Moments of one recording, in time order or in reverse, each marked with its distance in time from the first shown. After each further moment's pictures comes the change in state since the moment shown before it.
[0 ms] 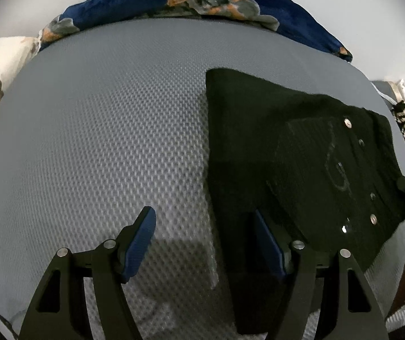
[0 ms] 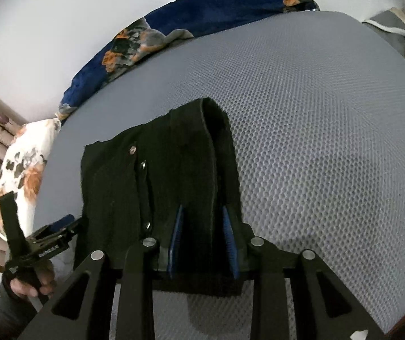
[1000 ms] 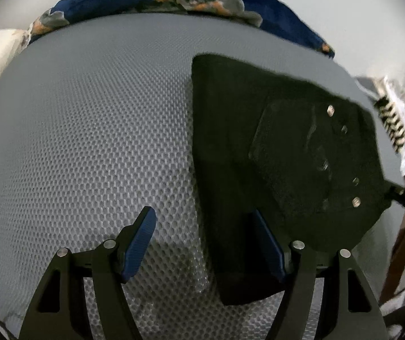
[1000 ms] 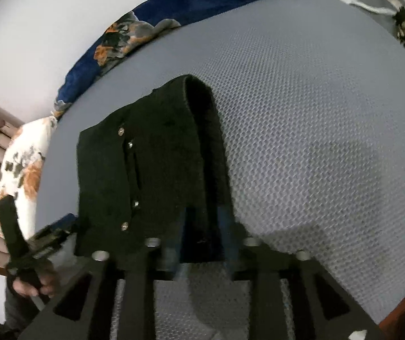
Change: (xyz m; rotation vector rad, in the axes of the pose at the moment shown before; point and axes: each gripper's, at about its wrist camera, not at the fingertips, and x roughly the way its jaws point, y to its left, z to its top) left arm -0.014 0.005 -0.015 0.004 0.003 -0.110; right arm -0.007 -0.008 -0.019 0.043 0.041 -0.037
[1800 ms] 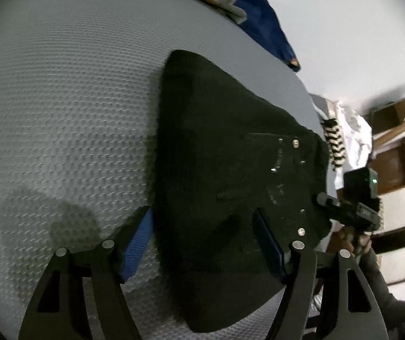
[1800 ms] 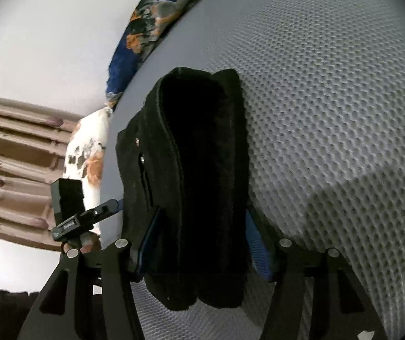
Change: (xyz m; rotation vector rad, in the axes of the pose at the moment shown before) left arm 0.039 0.017 0.051 -0.135 0.144 -0.428; right arm 0.067 -0.044 0.040 0.054 0.207 0.482
